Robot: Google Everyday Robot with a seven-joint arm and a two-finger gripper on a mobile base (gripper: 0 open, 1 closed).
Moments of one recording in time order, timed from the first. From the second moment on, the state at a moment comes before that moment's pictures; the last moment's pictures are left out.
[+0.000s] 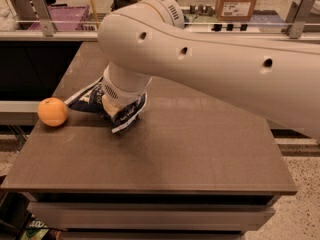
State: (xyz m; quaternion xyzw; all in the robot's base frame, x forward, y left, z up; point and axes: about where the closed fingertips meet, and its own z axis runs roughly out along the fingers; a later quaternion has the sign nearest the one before) arm 0.529 0.103 0.852 -0.43 0.87 0.07 0.24
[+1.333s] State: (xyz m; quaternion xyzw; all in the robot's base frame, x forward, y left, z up) arm 0.520 0.118 0.839 -0.42 0.88 0.07 0.21
